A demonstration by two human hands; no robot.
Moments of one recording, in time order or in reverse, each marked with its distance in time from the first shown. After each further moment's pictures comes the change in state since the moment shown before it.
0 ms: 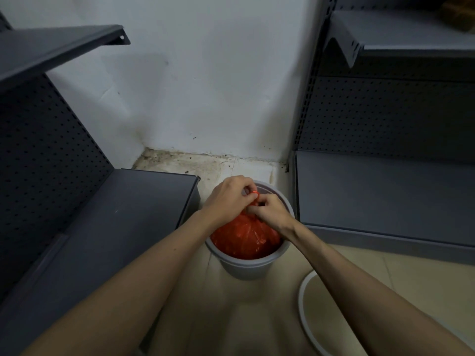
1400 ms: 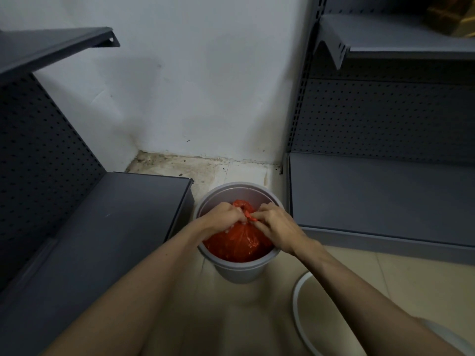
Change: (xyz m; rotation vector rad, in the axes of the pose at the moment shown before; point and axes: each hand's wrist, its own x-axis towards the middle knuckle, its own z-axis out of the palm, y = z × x) left_hand -0.013 -0.012 0.024 -0.434 -0.404 -0.481; right_hand -0.022 0.034 -0.027 -0.839 -0.040 -0.400
